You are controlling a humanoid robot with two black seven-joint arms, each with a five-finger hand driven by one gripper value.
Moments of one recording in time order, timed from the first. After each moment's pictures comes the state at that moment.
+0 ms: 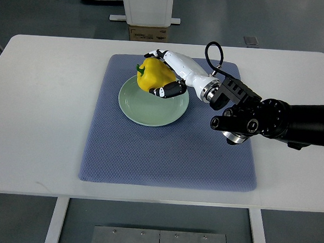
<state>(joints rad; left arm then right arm) -0.02 0.00 -0.17 -0.20 0.04 0.15 0.01 1.49 0.00 -0.69 0.97 -0.20 -0.61 0.40</state>
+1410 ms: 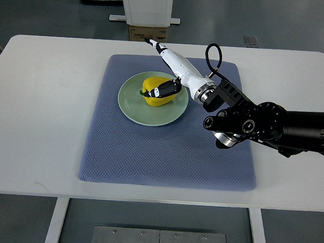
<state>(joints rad) -0.02 0.00 -0.17 -0.20 0.04 0.15 0.01 1.42 0.00 -0.52 0.97 -0.20 -0.61 0.41</state>
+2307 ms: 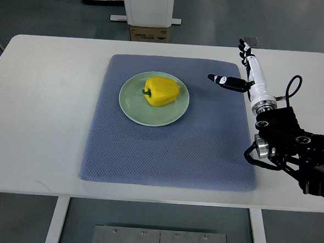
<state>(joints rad) -0.02 0.00 -0.17 -0.20 0.04 0.15 0.01 0.92 -0.24 0.19 0.91 -0.20 -0.56 0.51</state>
